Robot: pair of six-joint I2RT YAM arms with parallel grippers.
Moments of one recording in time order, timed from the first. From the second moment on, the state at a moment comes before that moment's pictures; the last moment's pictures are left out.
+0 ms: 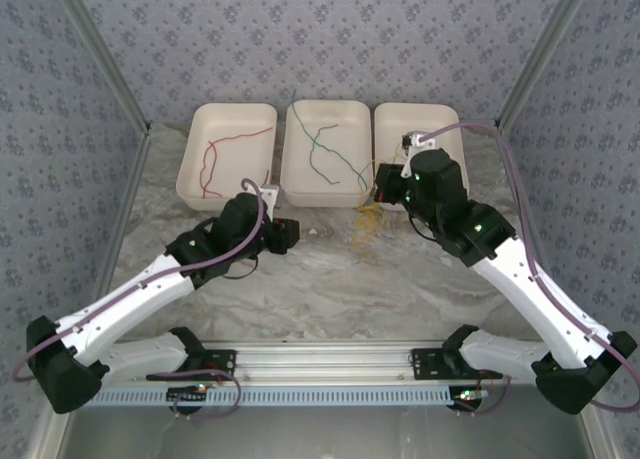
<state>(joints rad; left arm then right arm) -0.83 1.06 0.94 -0.50 -0.06 -0.60 0.66 1.09 1.29 -0.59 0.22 0.51</state>
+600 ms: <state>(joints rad) -0.90 1.20 1.13 -0.15 0.06 -0.61 0.65 1.08 1.39 -0.66 -0.02 0.41</state>
